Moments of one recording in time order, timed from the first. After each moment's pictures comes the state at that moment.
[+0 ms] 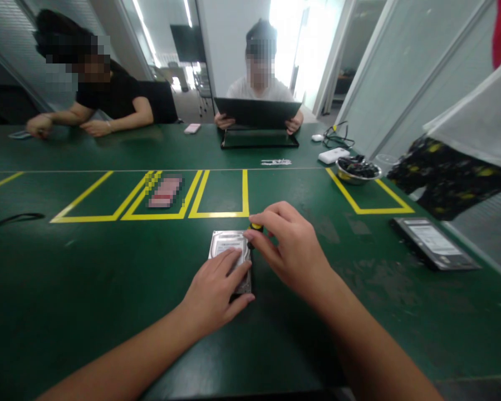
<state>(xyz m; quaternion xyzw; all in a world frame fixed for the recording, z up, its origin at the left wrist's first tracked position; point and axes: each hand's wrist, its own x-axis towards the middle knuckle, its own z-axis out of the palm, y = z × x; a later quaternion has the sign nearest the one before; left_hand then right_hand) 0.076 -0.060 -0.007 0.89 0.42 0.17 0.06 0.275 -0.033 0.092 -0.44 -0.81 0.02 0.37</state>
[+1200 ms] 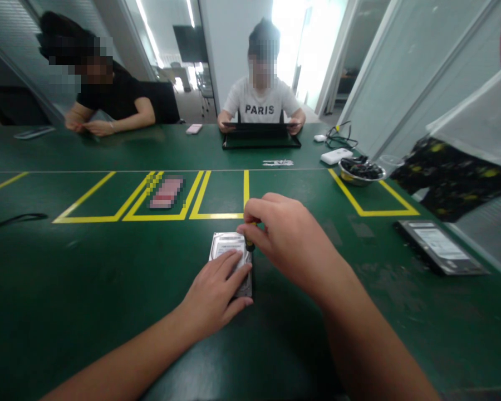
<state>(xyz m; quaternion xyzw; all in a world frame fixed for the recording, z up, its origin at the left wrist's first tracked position) 0.072 -0.056 -0.008 0.90 0.41 0.16 0.06 0.265 -0.020 0.136 -0.49 -0.84 0.05 0.23</state>
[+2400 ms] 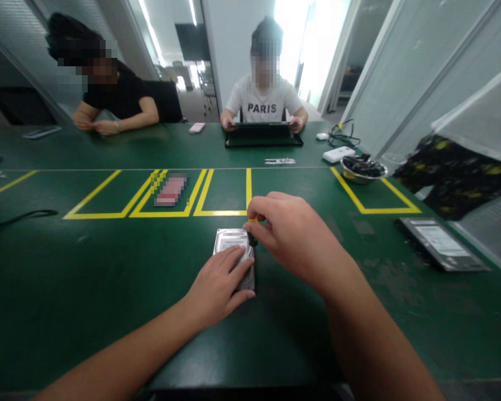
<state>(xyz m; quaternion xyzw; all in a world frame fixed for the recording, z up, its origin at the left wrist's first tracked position) 0.071 -0.057 -0.007 0.90 0.40 0.17 0.07 0.266 -0.024 0.138 -0.49 -0.84 0.06 0.20</state>
